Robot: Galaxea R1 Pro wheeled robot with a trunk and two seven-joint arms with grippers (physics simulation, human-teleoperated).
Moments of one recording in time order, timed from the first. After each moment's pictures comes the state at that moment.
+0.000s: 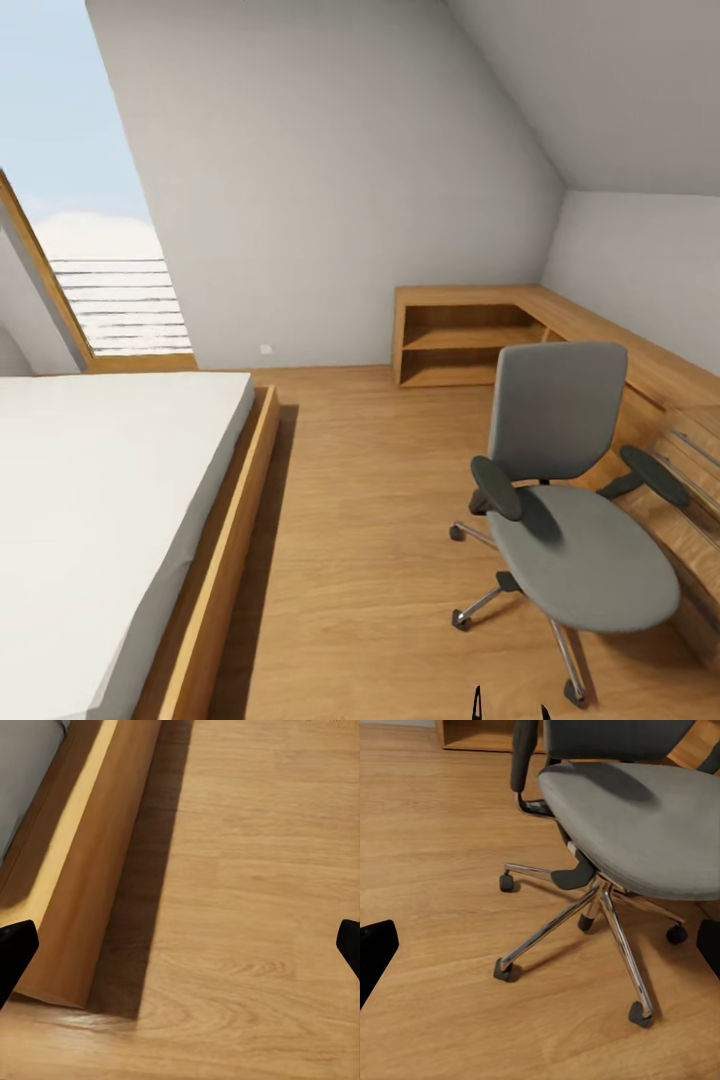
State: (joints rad) left arm -0.16 -0.08 -0.85 -0.07 0.84 -0.90 0.26; right arm -0.30 0.11 0.70 0.02 -0.43 -1.04 -0.60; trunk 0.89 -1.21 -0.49
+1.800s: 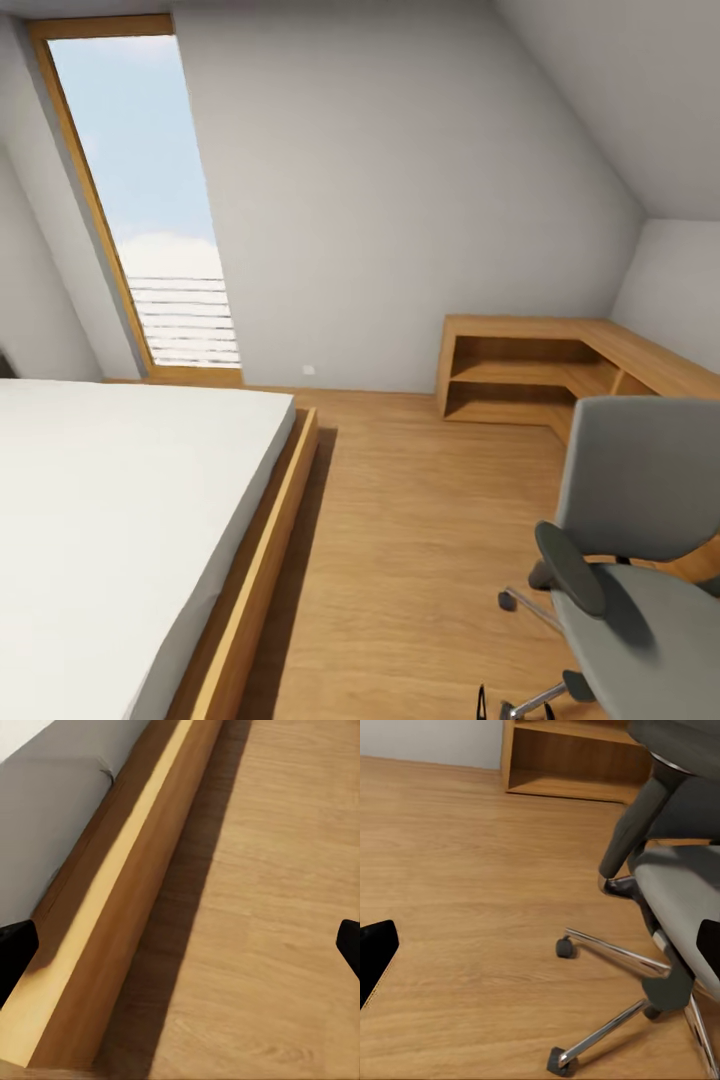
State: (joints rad) left arm -0.16 -0.08 -0.85 -0.07 0.84 -0.90 0.26; right arm -0.30 0.09 0.71 0.02 -0.43 -1.04 -0.58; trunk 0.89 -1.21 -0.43
